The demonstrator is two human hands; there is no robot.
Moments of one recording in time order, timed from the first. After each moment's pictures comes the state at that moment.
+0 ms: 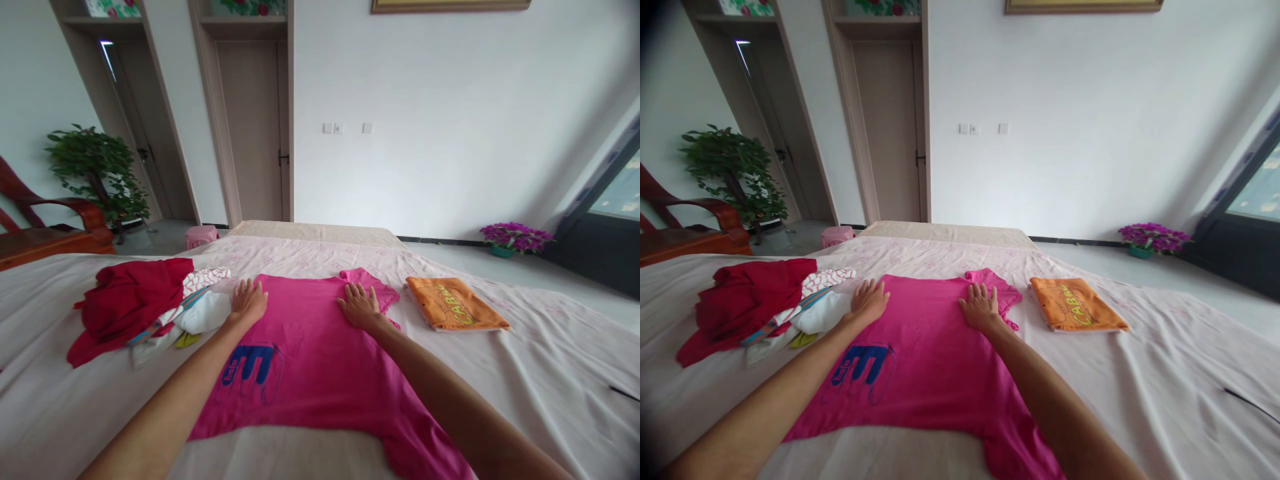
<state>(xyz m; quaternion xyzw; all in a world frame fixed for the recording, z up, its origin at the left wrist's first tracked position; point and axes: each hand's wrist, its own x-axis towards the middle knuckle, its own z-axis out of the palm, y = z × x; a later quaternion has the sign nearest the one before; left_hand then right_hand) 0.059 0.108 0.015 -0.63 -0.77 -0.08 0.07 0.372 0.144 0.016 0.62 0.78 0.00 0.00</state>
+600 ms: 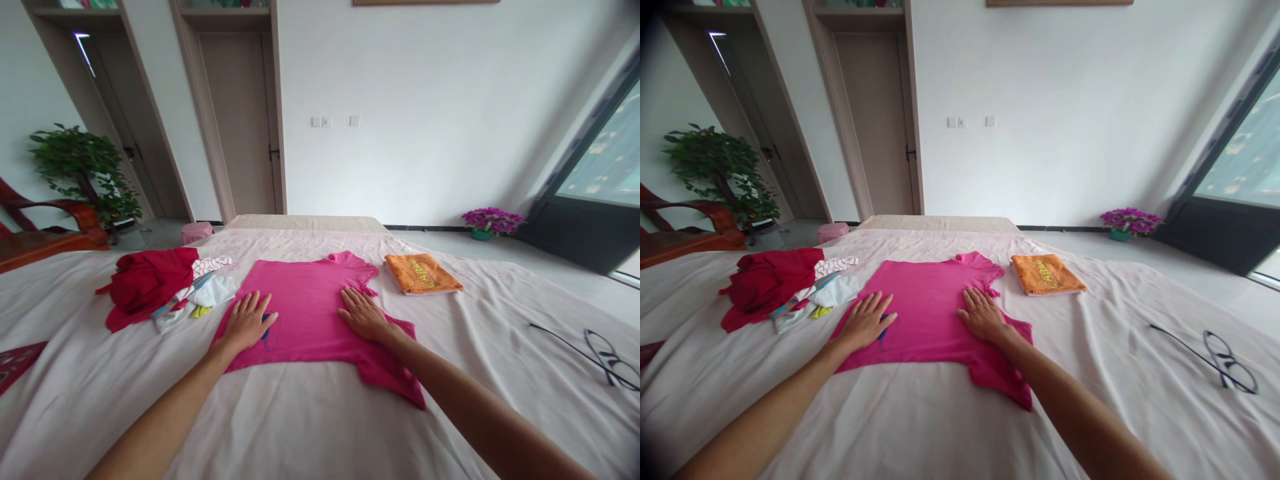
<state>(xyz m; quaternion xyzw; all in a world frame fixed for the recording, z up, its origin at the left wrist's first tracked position) 0.073 -0.024 -0.007 -0.73 -0.68 -0.07 0.05 0.425 0.016 0.004 0.53 0.84 0.01 -0.06</state>
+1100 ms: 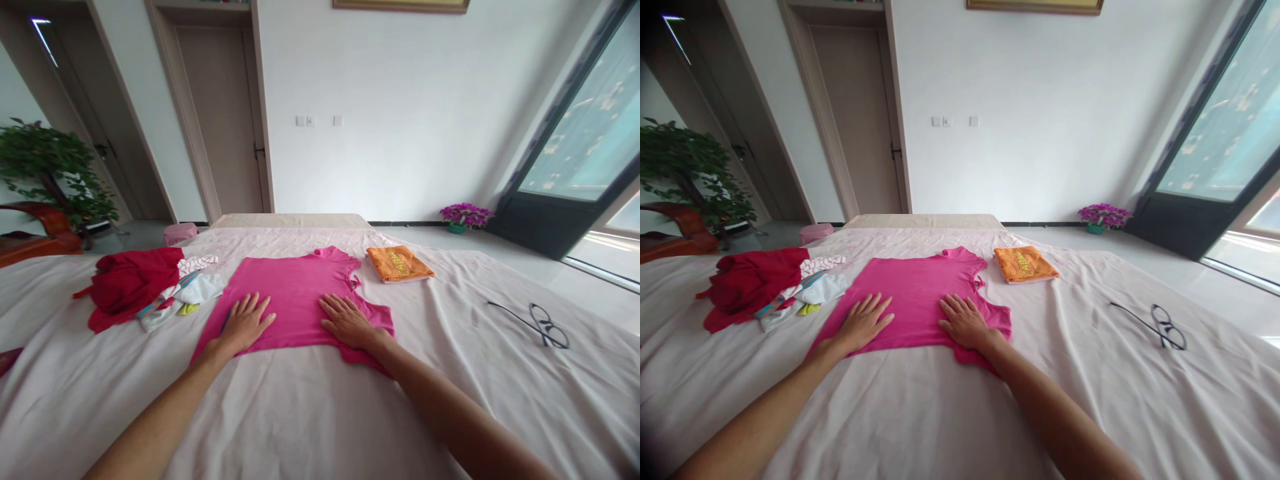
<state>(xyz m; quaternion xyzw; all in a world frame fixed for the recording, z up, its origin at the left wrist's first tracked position) 0.102 -0.050 0.008 -0.76 -0.64 -0.07 0.04 0.422 -0.047 0.030 0.47 0.88 -0.06 -0.03</state>
